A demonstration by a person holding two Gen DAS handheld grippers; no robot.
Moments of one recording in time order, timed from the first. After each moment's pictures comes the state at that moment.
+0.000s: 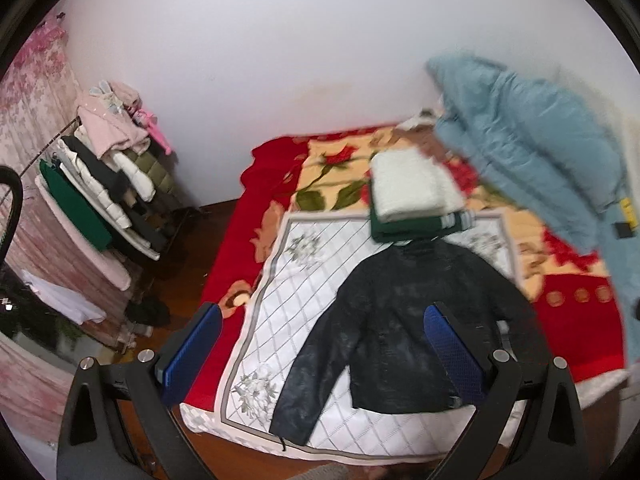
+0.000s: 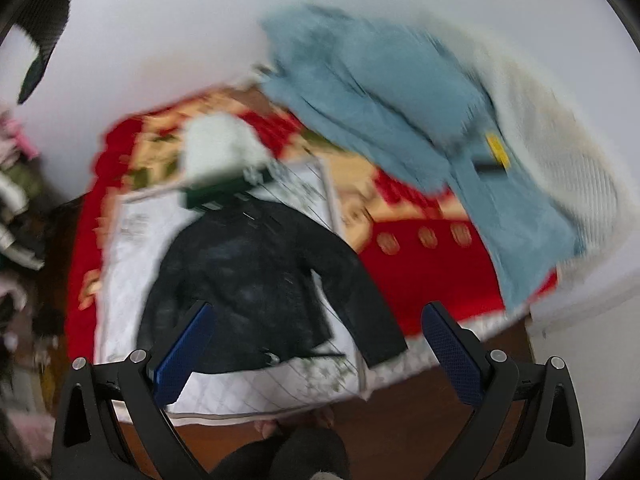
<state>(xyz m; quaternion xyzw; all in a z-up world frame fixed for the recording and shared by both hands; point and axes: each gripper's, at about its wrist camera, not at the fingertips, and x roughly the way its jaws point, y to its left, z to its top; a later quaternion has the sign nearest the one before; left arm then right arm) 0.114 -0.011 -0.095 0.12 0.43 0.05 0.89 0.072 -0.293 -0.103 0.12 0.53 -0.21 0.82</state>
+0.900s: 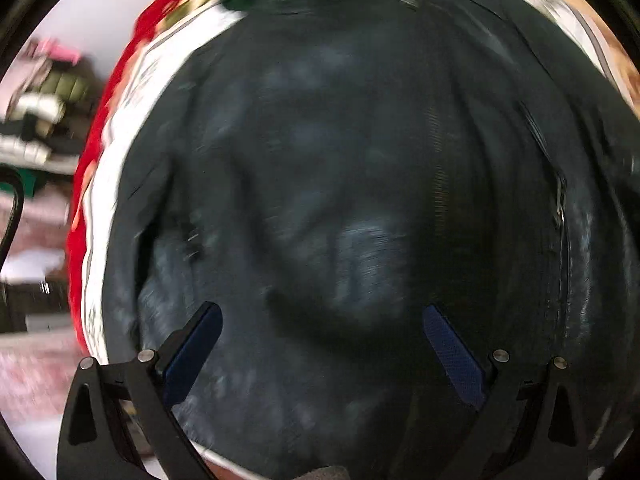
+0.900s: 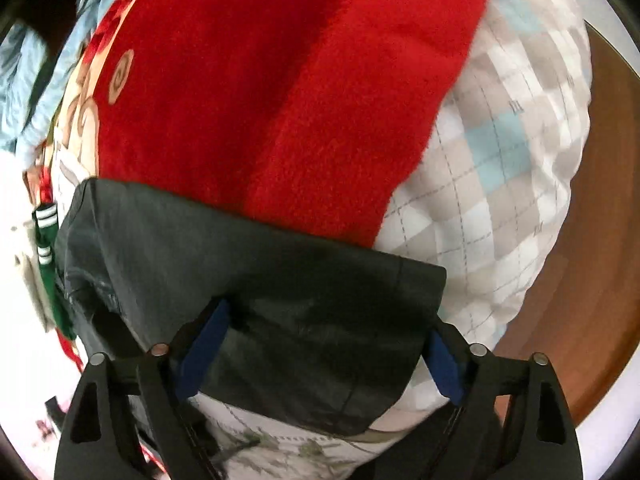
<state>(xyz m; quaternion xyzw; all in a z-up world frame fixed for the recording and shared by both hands) 0.211 -0.180 -0.568 0.18 0.65 0.07 0.73 -0.038 -0.532 -0.646 0.57 0.50 -0.32 0.57</state>
